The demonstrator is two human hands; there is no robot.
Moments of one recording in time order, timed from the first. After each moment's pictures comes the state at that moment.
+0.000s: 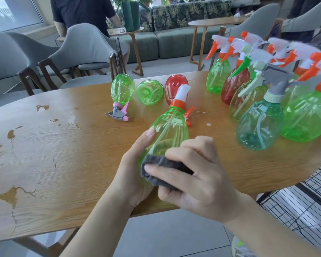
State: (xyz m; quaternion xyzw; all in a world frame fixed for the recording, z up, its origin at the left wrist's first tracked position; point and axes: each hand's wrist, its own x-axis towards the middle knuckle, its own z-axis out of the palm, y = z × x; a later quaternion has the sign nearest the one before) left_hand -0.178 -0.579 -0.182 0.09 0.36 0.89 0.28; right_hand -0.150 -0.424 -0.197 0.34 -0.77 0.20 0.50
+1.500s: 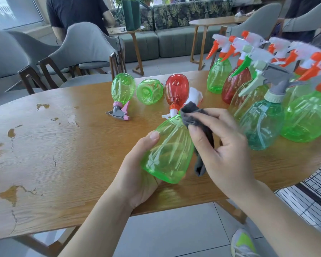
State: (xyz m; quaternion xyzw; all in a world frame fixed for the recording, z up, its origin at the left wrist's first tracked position) left_hand -0.179 -0.575 -0.183 0.12 0.43 0.86 0.25; right_hand -0.164 -0.397 -0.178 0.18 -0.78 0.46 0.39
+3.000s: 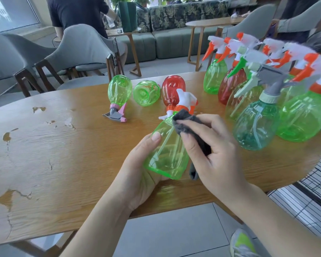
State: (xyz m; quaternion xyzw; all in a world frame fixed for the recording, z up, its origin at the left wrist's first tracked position) left_hand -0.181 -0.572 -0.188 0.11 0.48 0.84 0.22; right_hand -0.164 -0.400 -0.189 0.20 -0.79 0.42 0.40
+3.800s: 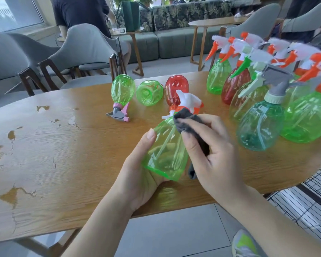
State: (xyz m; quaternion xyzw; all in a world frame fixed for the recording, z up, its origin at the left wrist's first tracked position) left_hand -0.174 -0.573 -0.180 0.07 0.46 0.86 0.20; right_hand -0.164 -0.410 -0.190 0.18 -0.79 0.44 0.39
